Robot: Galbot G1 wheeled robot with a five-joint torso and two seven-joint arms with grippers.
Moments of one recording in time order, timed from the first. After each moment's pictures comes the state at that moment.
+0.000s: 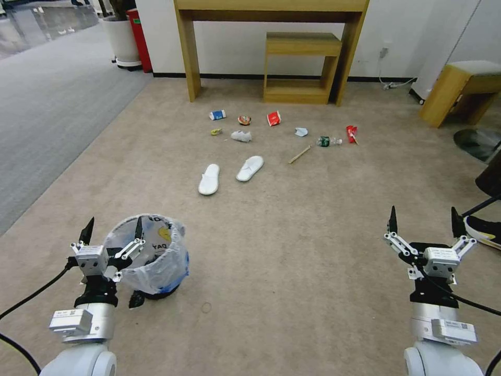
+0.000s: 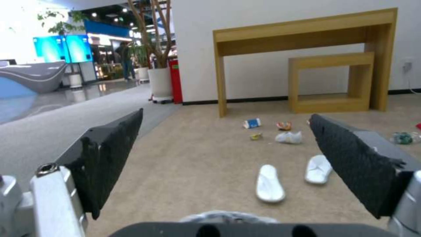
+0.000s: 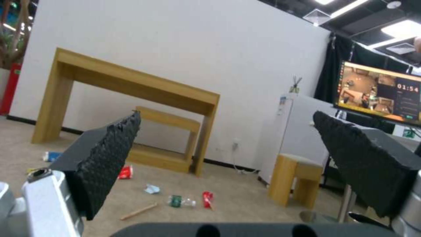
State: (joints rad) left arm 1.63 -1.45 -0.77 -2.24 -0.13 -0.10 0.01; right arm -1.60 1.54 0.80 2.20 -0.12 0.35 0.06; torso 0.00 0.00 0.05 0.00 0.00
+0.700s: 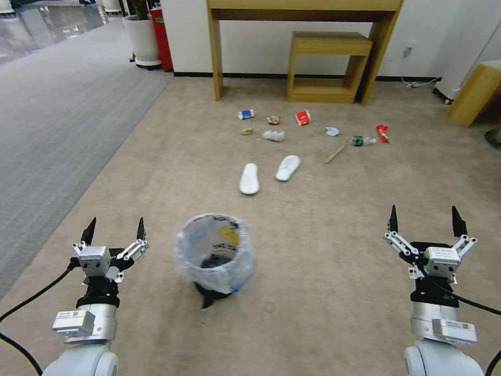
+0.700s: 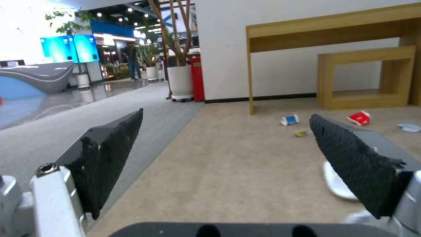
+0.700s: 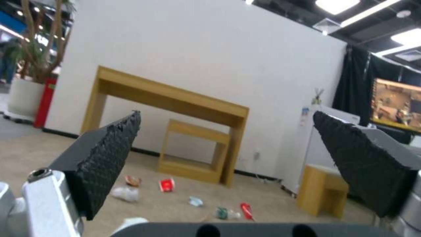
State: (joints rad) left arm 1.64 -1.46 -0.76 -2.24 -0.11 -0.10 0.01; right arm -1.60 1.53 0.80 2.19 -0.10 0.36 0.06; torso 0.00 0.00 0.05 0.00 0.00
